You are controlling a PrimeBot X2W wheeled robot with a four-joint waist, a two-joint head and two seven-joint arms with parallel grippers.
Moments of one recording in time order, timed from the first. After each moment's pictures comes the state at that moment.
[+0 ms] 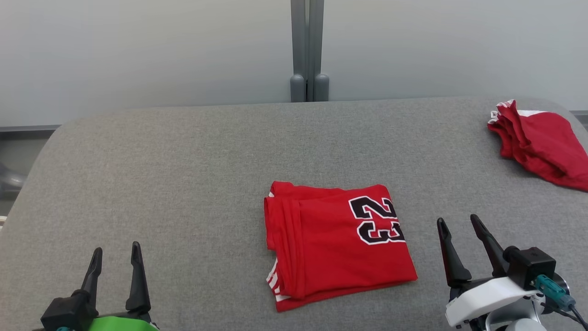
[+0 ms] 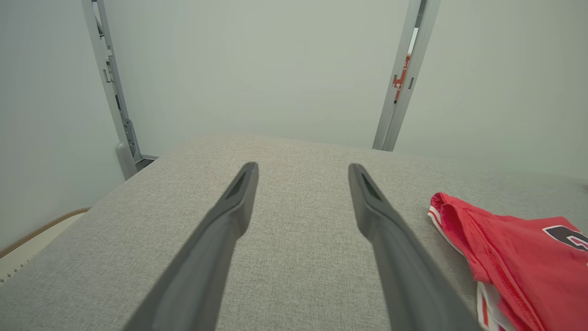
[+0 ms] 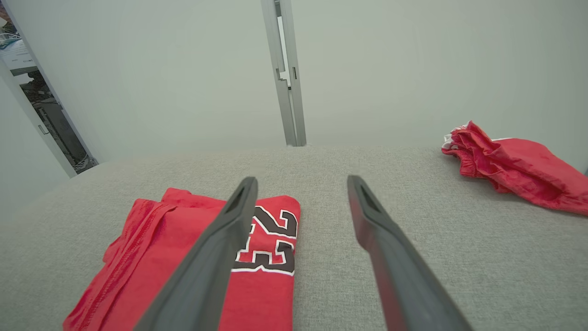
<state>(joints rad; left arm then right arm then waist) 0.08 0.07 0.08 0.16 -0.23 -0.11 -0.24 0.03 -0.10 0.04 0.14 0.22 0.13 -0.20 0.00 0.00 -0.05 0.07</state>
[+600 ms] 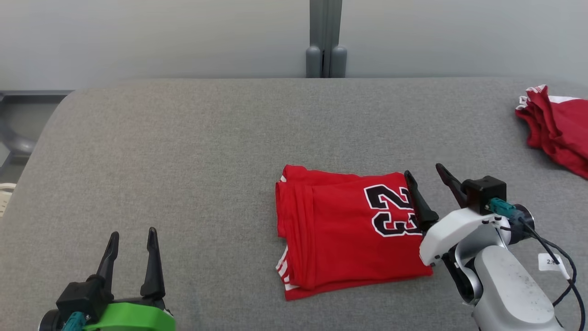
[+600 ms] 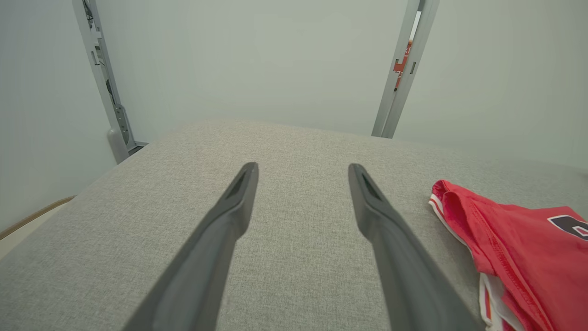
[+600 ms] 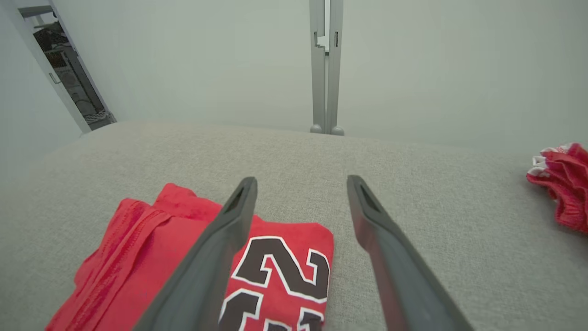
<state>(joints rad) 0.03 0.07 0.02 0.18 -0.24 -0.11 -0.25 -0.33 -0.13 0.17 0.46 0.22 0.13 -0.14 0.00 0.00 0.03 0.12</state>
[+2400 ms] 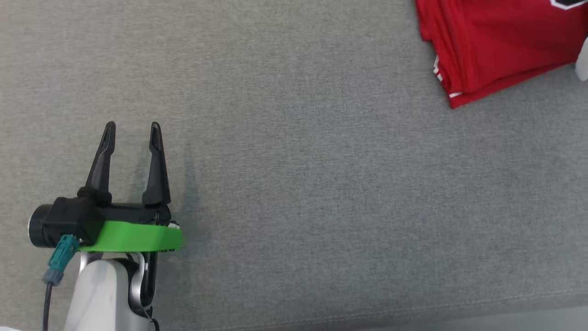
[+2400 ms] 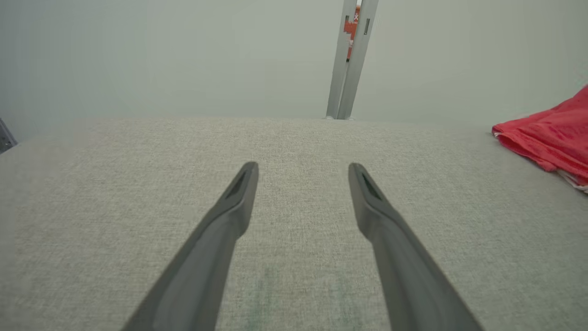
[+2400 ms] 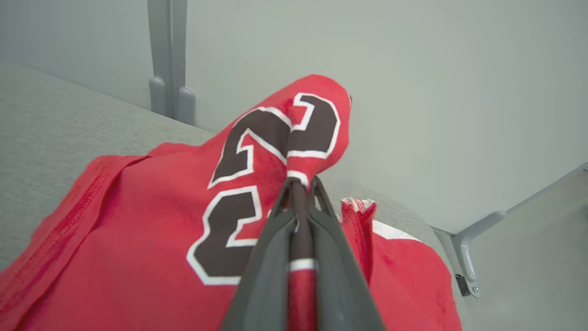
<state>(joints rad) -0.25 0.06 -0.03 0.08 -0.21 -0.11 -0.26 -1.03 -0.61 0.41 0.79 0.33 0.13 -0.18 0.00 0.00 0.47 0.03</state>
